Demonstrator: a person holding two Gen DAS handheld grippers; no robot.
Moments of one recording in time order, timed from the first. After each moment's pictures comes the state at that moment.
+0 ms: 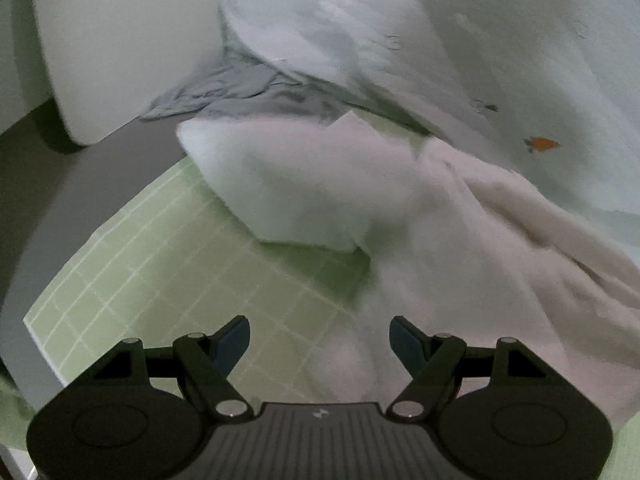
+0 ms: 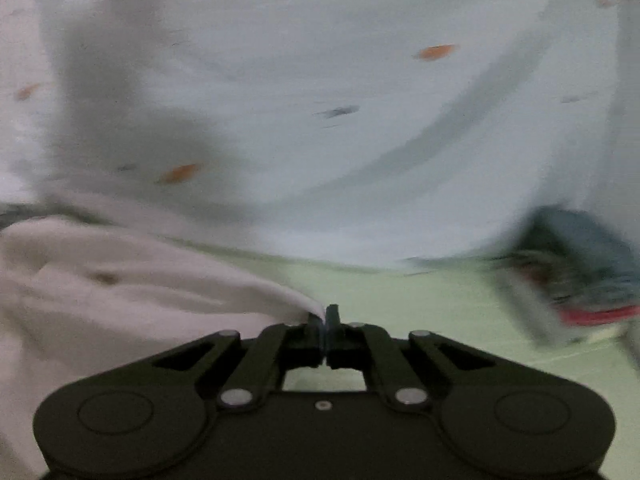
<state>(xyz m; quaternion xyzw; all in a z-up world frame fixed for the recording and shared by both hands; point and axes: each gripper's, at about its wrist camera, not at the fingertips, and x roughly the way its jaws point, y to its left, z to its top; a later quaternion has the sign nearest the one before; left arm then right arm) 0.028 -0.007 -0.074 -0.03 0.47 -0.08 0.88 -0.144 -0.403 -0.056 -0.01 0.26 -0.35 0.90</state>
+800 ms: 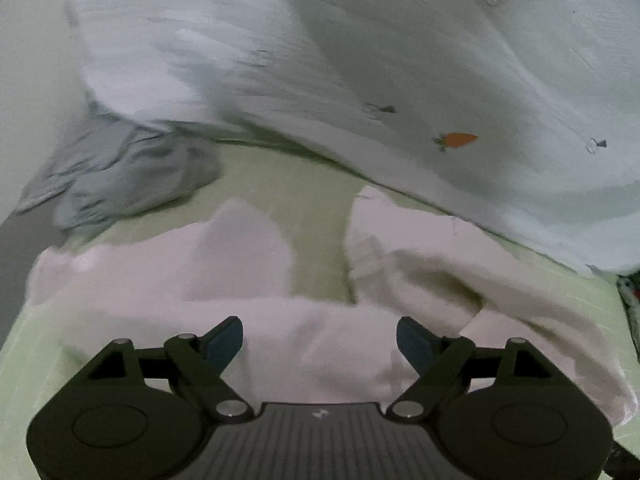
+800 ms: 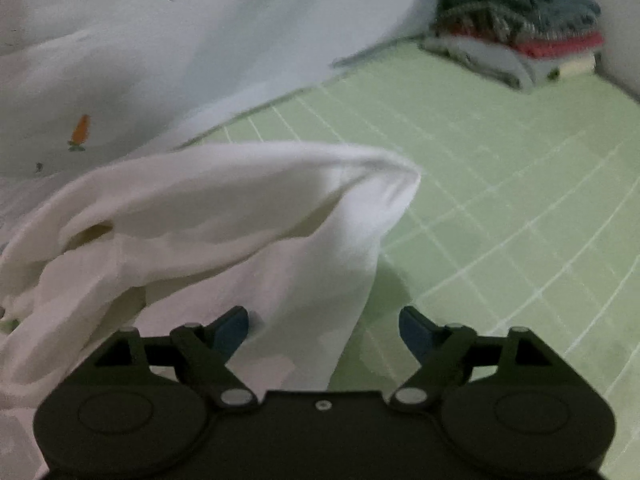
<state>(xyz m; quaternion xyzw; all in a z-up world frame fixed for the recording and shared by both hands) 0.118 -0.101 -0.073 0.01 0.44 -0.22 0.87 -0.166 -0.423 -0.156 0.30 0.35 -0.37 0.81</state>
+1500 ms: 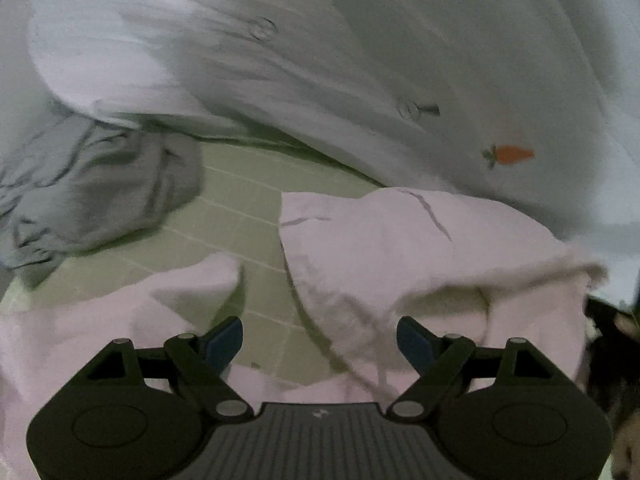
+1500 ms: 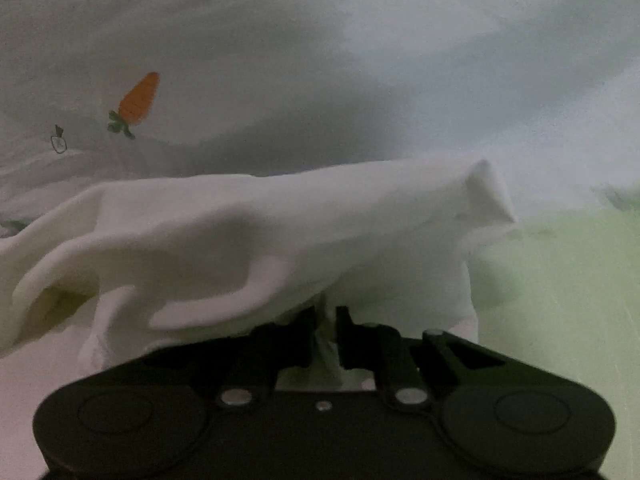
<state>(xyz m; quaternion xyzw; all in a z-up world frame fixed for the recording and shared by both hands) 0.218 -0.107 -0.111 -0.01 0.47 -0.21 0.86 0.143 -0.494 -0.169 0.14 0.39 -0.21 0.89</state>
